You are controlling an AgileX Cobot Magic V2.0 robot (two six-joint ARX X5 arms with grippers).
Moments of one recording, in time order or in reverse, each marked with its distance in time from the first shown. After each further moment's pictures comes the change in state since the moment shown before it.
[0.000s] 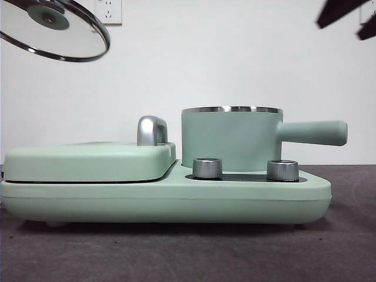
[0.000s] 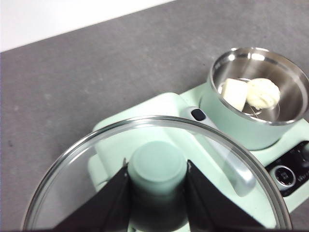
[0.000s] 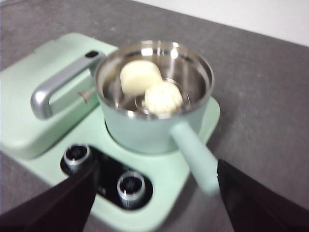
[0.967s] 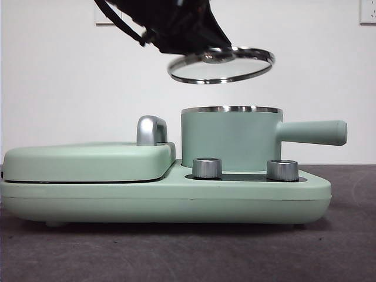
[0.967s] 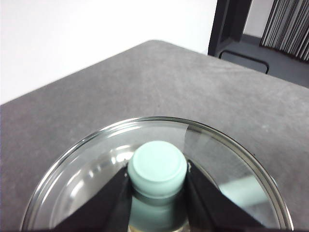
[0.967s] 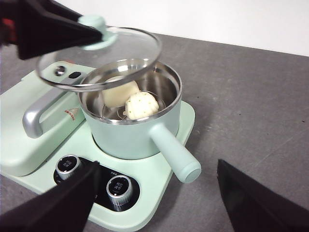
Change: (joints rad) left arm -0.403 0.525 0.000 0.844 0.000 -0.109; right arm 0.001 -0.152 0.000 -0.074 0.074 0.067
